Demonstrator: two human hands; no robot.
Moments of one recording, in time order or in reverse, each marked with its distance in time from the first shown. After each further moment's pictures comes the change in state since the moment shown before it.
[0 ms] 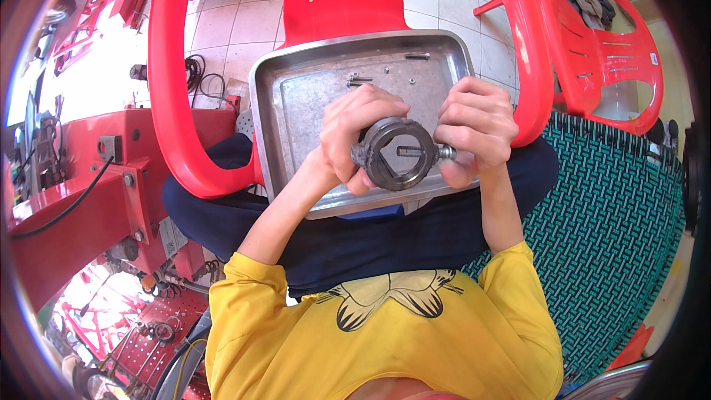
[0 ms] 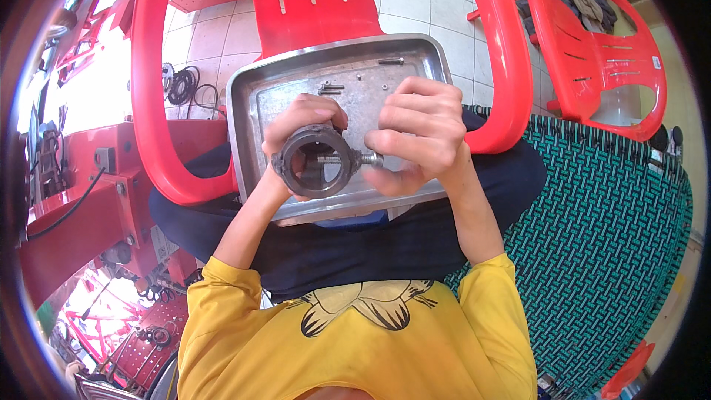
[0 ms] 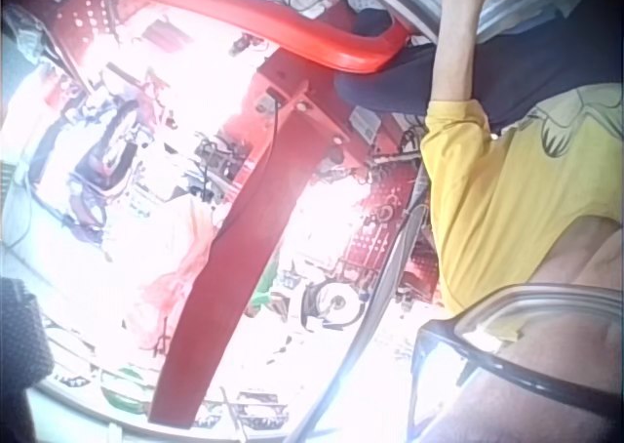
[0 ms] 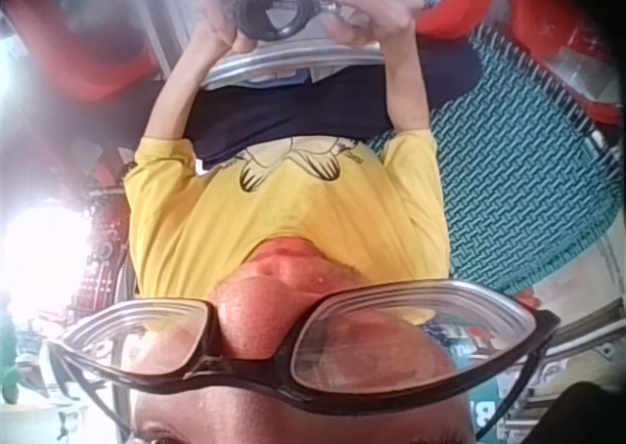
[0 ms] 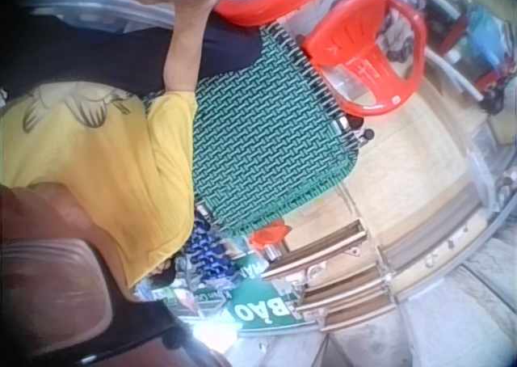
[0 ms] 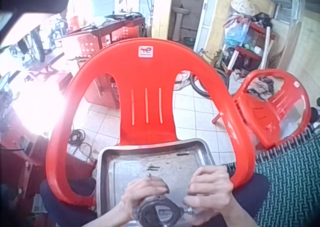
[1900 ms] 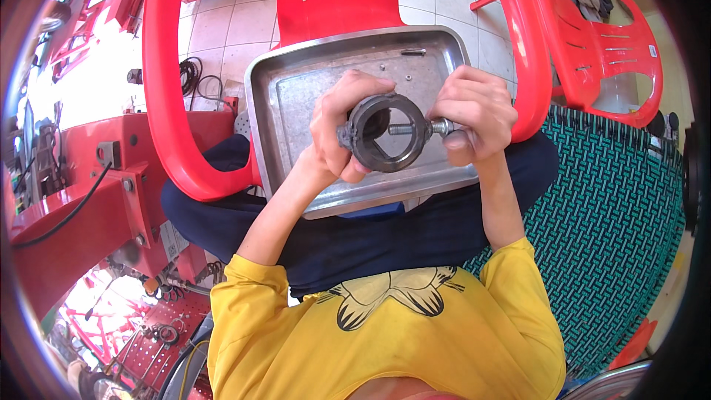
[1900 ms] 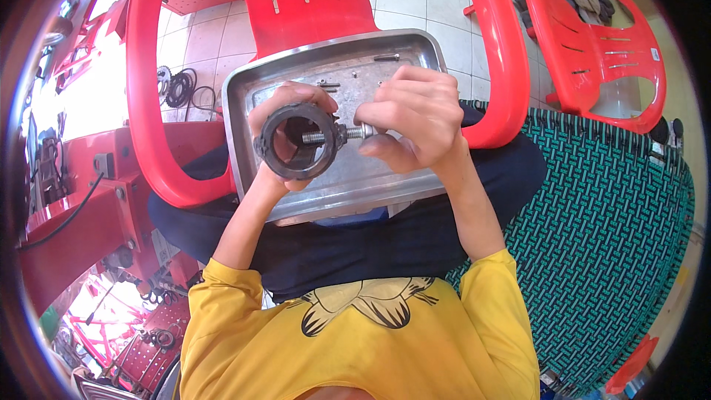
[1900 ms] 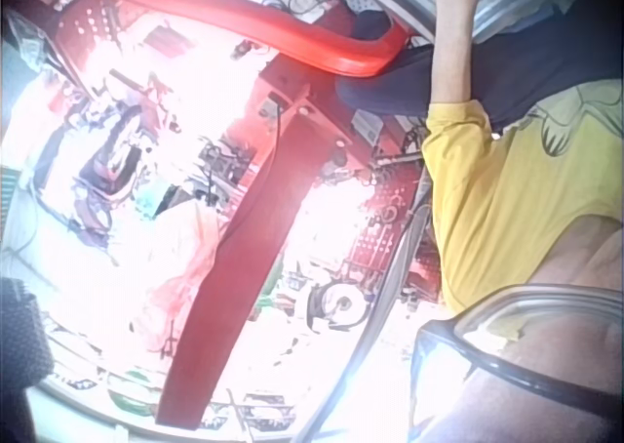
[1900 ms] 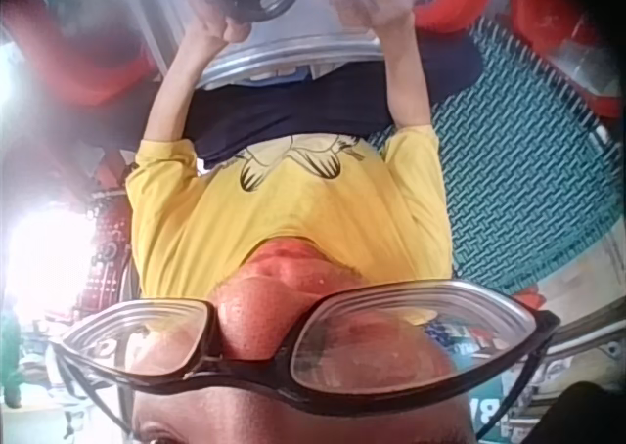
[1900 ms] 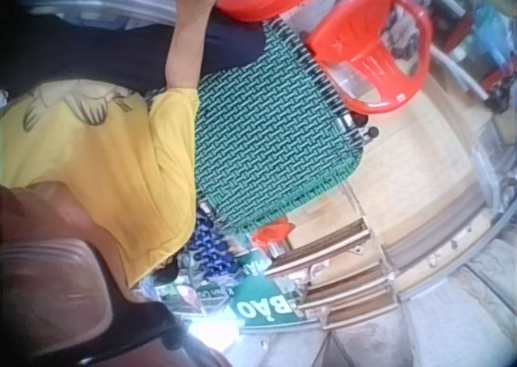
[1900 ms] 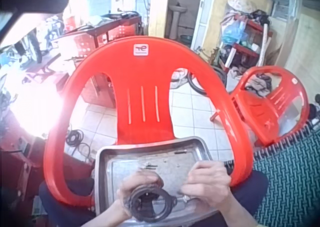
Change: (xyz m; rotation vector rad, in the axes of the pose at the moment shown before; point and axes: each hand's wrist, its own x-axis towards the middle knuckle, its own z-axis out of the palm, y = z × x) left_hand -0.001 0.002 0.000 0.042 0.093 -0.162; right_hand -0.005 0.012 0.001 0.006 0.049 -0.001
